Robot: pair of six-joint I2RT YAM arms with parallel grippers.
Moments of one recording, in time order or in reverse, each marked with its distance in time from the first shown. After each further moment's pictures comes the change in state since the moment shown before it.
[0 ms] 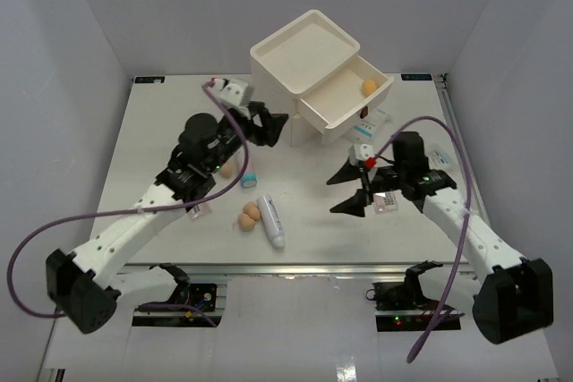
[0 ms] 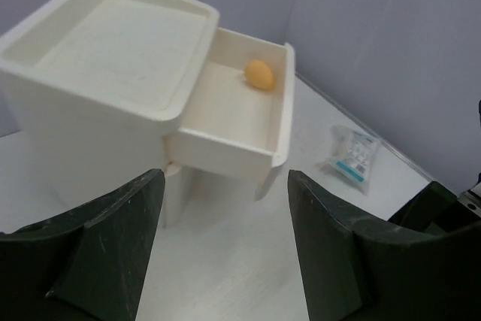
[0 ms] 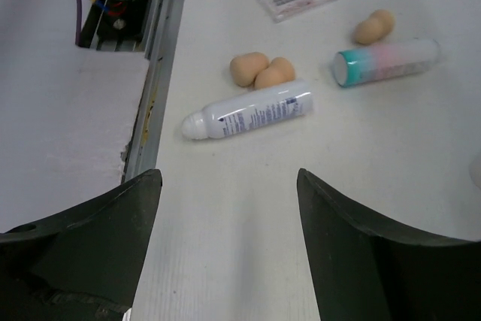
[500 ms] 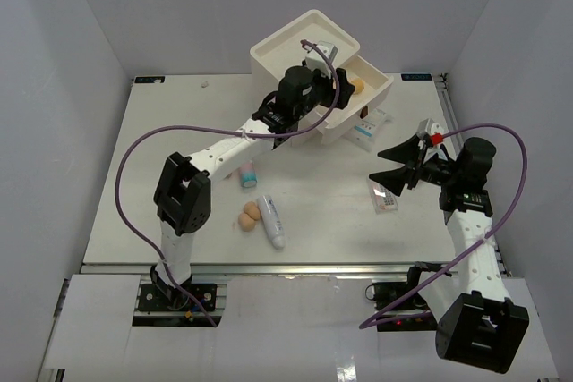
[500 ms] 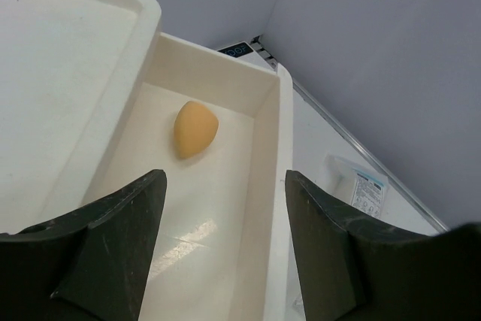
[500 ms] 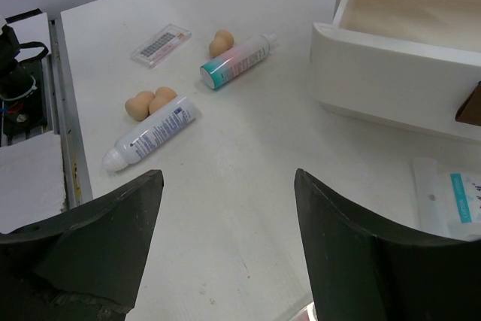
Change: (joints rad) left arm -0.072 0.822 0.688 0.026 -0.021 -0.090; right arm -0.489 -0.161 -0.107 0.394 -0.095 0.503
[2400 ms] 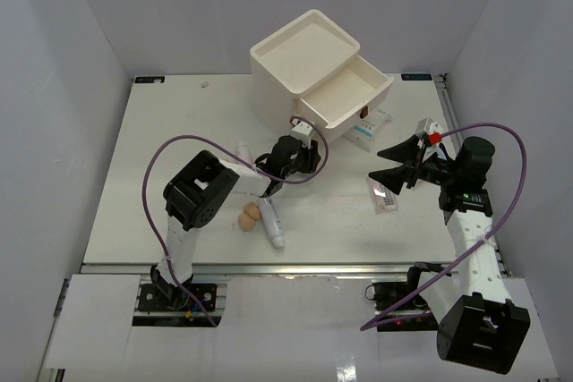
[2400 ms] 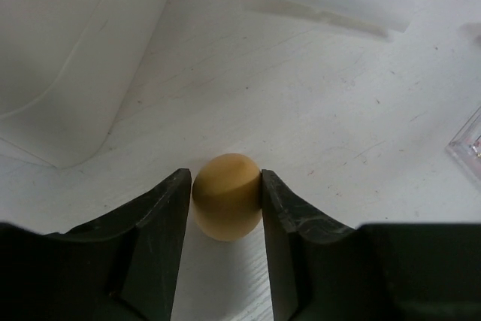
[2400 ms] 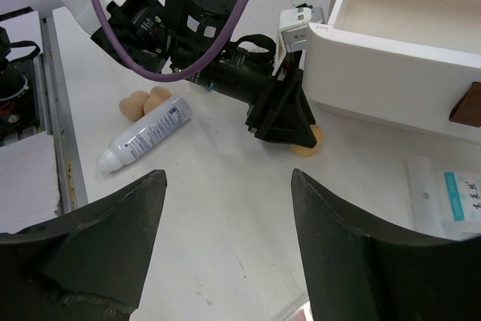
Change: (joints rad) left arm 0.002 0.069 -0.663 0.424 -0.048 -0.004; right arm 0.014 -0.004 0.006 -0.020 0.020 -0.020
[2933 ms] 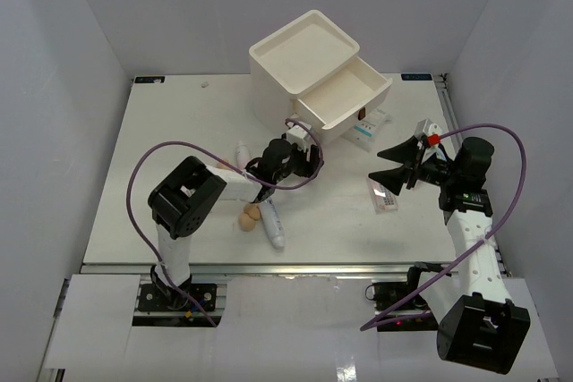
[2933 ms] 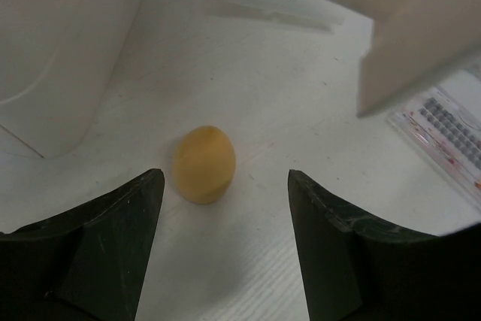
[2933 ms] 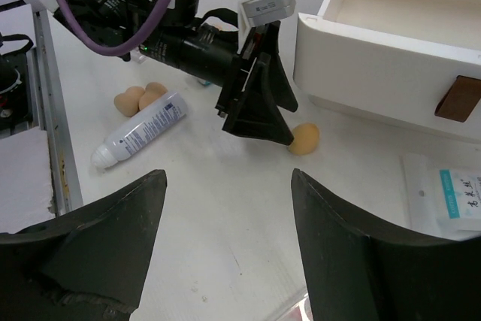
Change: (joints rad) left arm 0.000 -0.111 -0.099 0.057 0.059 0.025; right arm 0.000 0.000 0.000 -0.023 0.004 -0.035
